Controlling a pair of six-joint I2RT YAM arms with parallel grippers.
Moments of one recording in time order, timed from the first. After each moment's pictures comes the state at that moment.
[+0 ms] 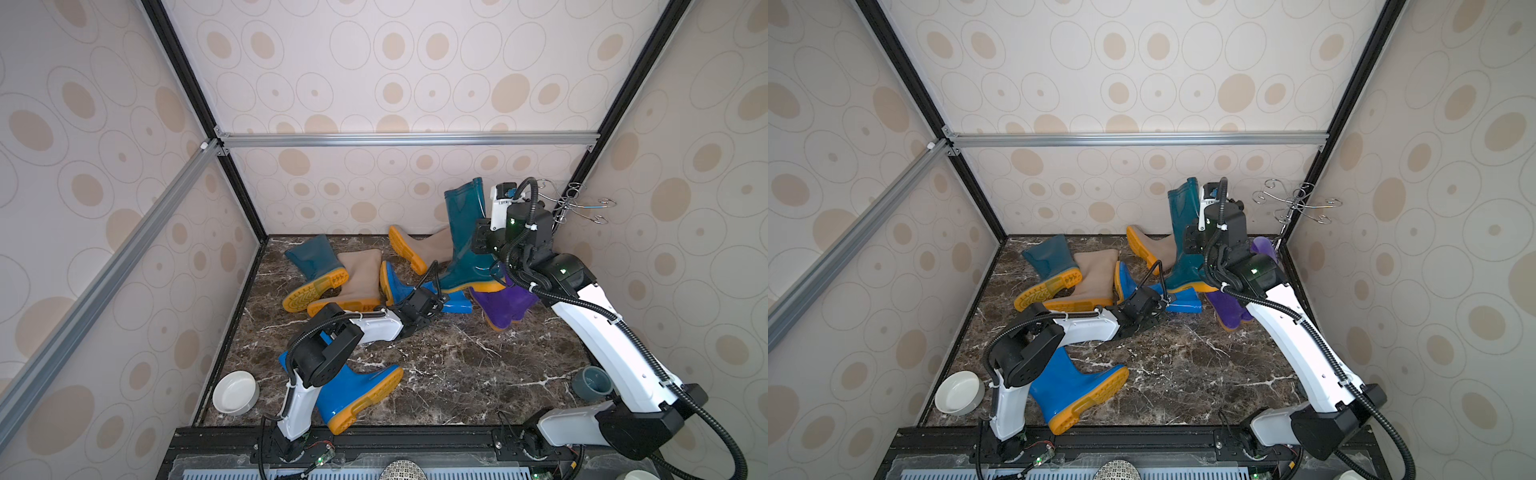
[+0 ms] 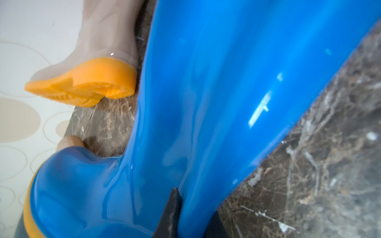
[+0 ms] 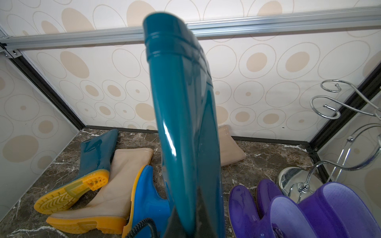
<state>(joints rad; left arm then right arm) -0.82 2.00 1.22 0.00 -0.38 0.41 0.51 1.36 1.63 -0.58 0.31 0.20</state>
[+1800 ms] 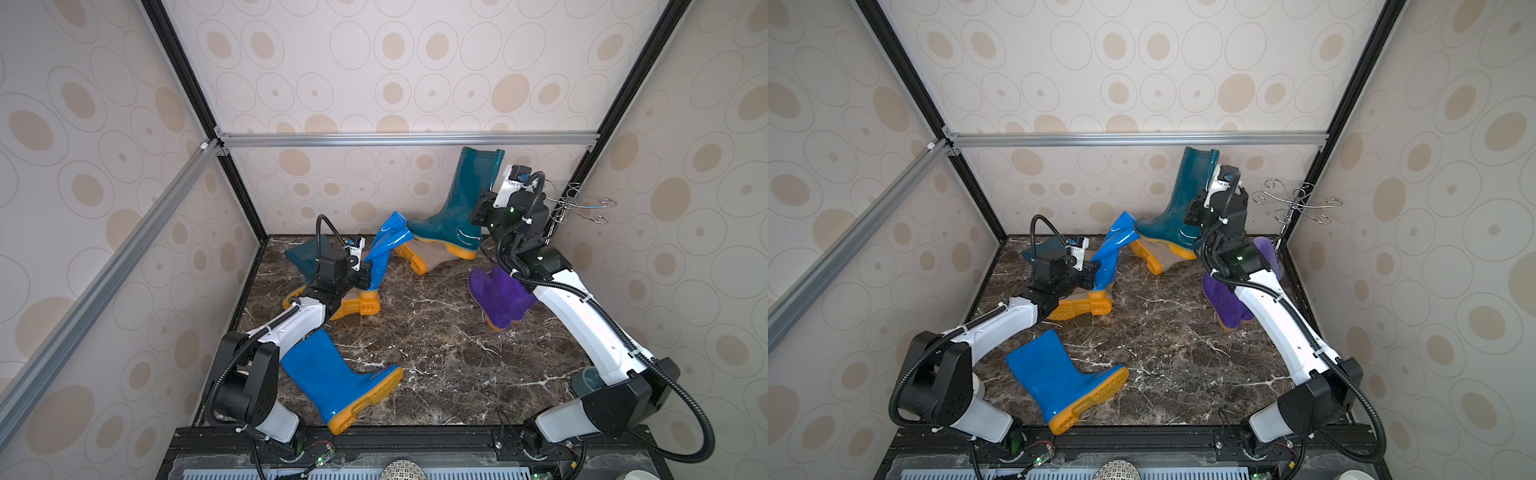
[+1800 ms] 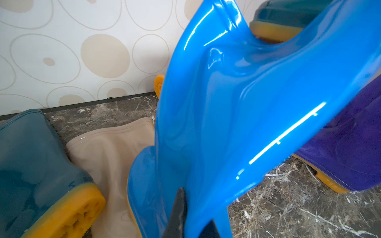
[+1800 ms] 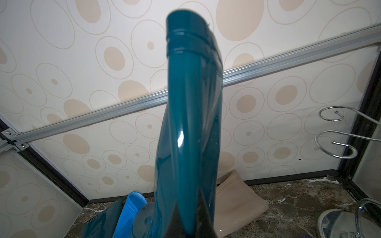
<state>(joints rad) -0.30 1.54 1.01 0.14 0.18 -0.13 0.42 1.48 1.59 -0.13 0.31 0.30</state>
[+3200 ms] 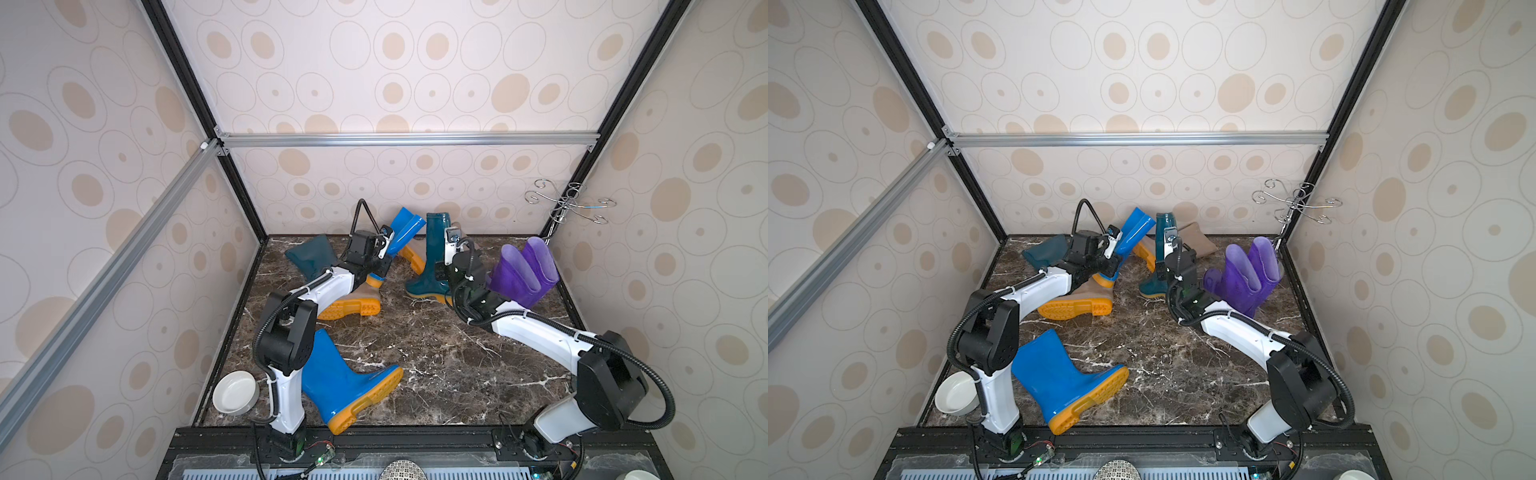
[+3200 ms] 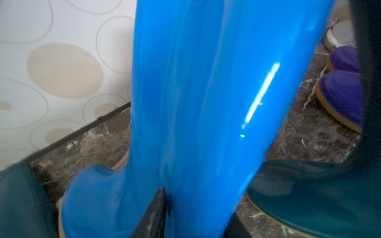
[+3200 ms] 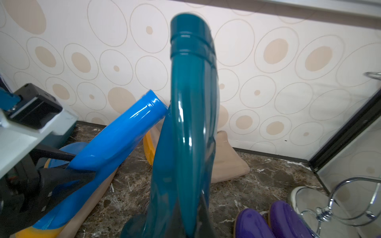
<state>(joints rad) -0.39 1.94 1.43 -0.04 0.08 0.15 0.64 1.50 1.03 0.34 0.58 -0.06</state>
